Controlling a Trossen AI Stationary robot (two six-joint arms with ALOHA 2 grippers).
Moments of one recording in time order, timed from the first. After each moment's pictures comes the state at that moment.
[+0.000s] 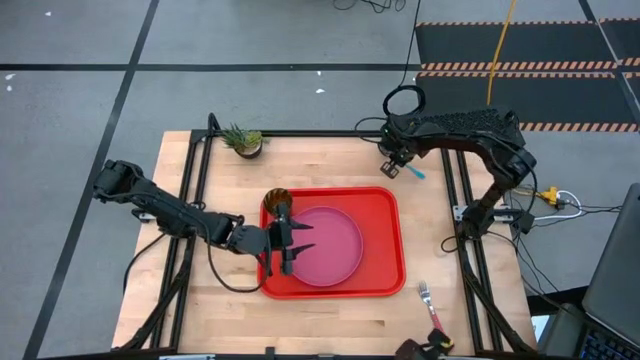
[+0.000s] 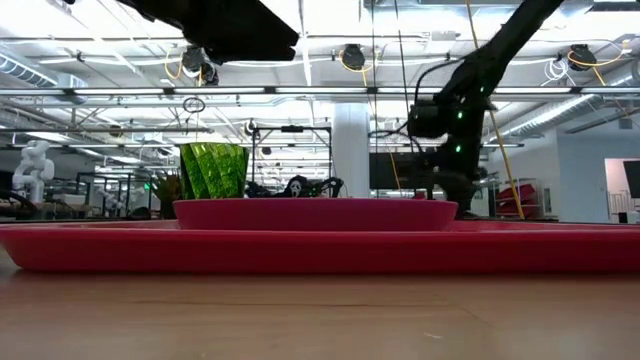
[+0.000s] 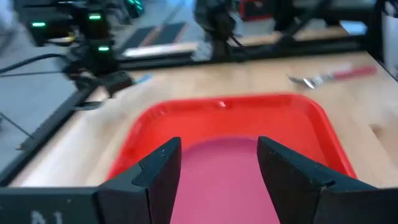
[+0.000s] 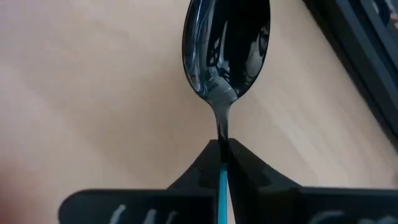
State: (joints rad) left arm -0.35 1.43 0.79 0.28 -0.51 -0.02; right arm -0.78 1.64 0.95 -0.64 0.16 -0.10
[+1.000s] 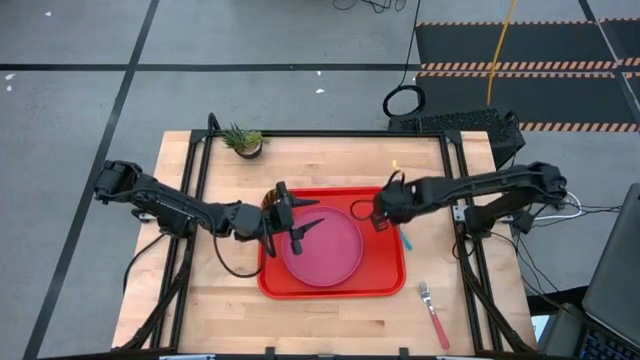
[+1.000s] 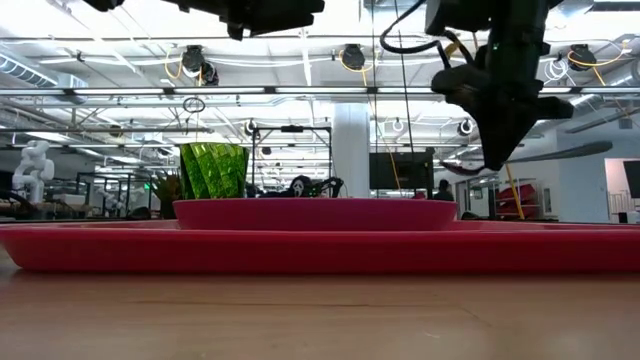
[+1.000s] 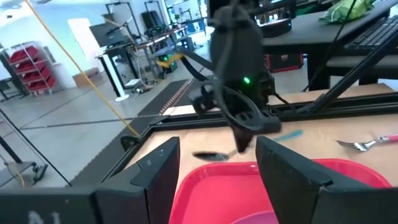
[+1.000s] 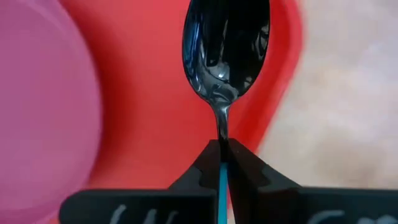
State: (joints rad) left arm -0.25 1.43 0.79 0.58 -0.52 0.22; right arm 0.04 1.38 0.95 -0.96 0.13 1.22
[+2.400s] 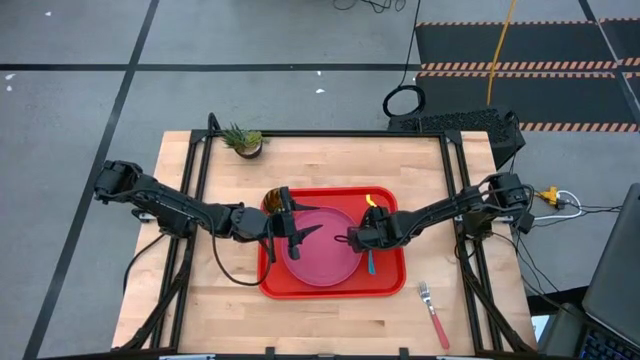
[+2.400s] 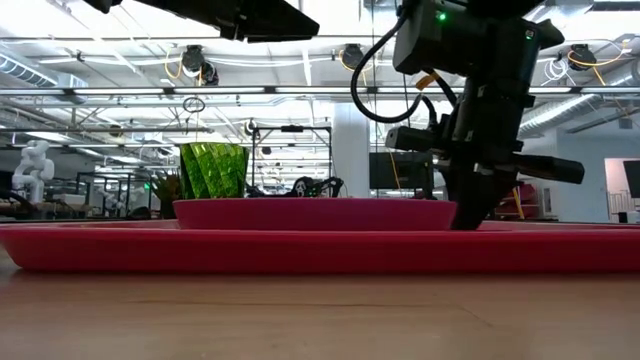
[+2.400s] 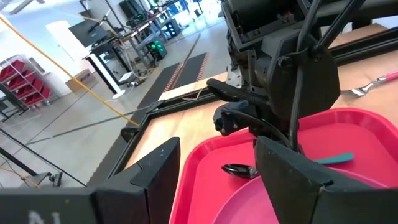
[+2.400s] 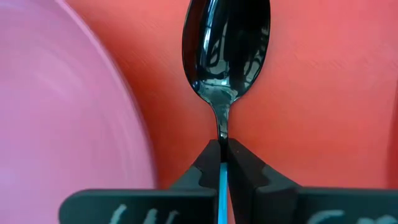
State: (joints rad) left arm -0.25 1.43 0.79 0.46 -0.49 0.33; right arm 0.19 1.71 0.95 -0.64 0.21 1.74
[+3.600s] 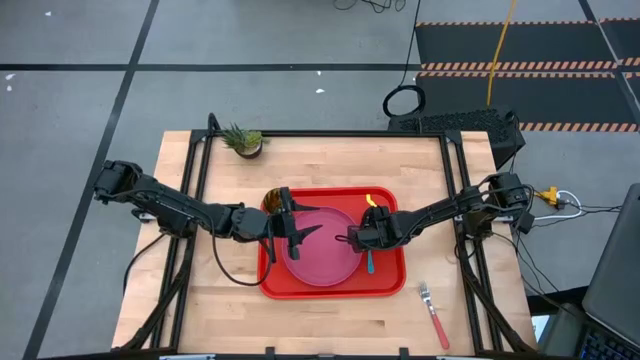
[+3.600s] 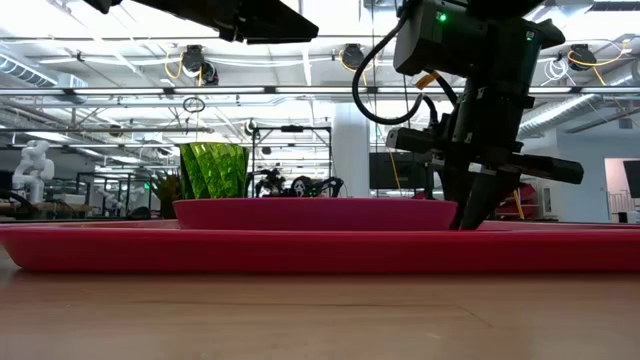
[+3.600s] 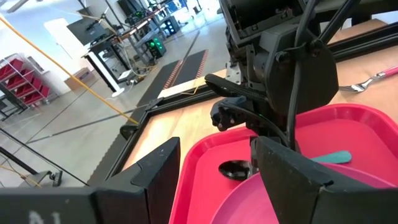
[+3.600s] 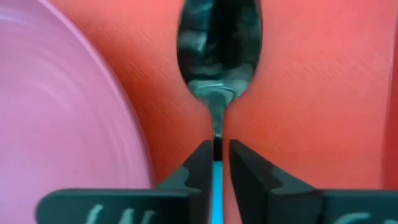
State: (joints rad) left arm -0.25 1.43 0.79 0.44 -0.49 0.33; right arm 0.19 1.71 0.95 -0.65 0.24 1.75
